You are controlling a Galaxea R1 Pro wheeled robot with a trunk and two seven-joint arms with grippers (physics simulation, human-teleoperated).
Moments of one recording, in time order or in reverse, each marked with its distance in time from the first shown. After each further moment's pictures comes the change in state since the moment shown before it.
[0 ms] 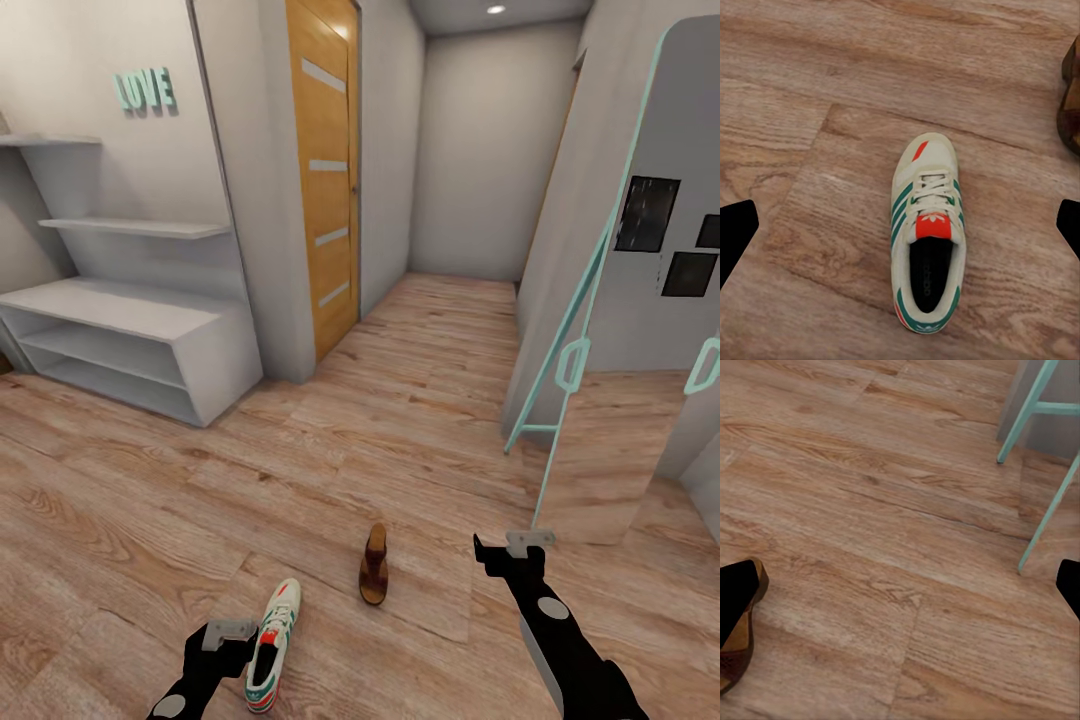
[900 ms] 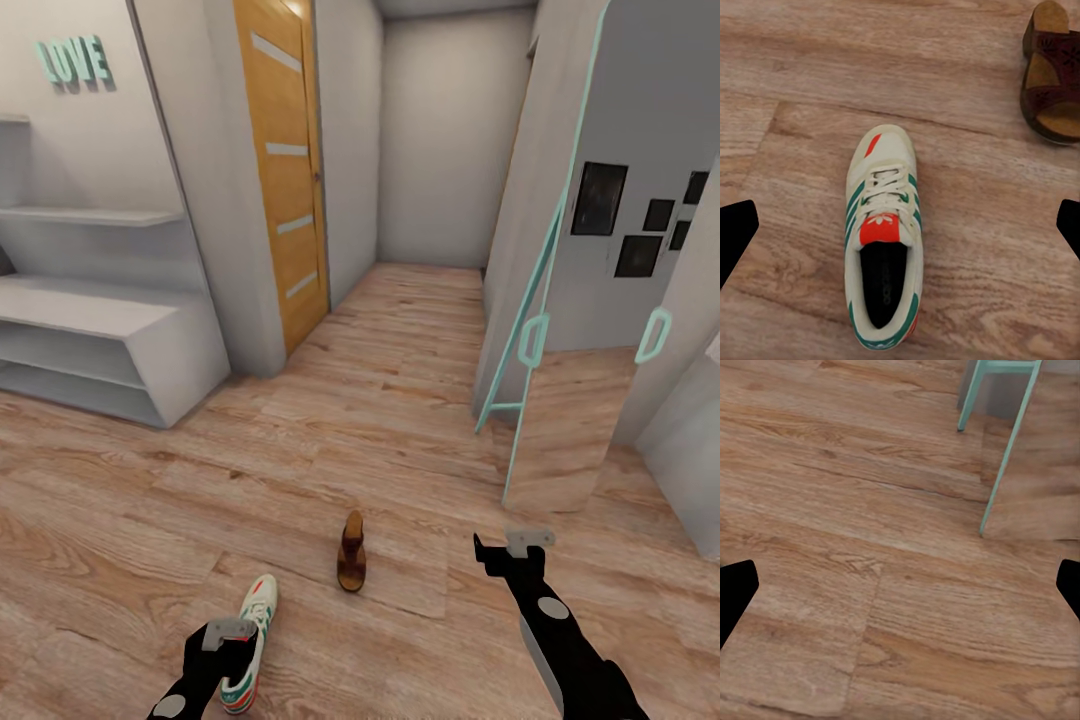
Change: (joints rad) left arm 0.000 0.000 0.001 0.000 0.000 0.000 0.001; right arm 0.000 0.000 0.000 -0.001 -0.001 0.000 0.000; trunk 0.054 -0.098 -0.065
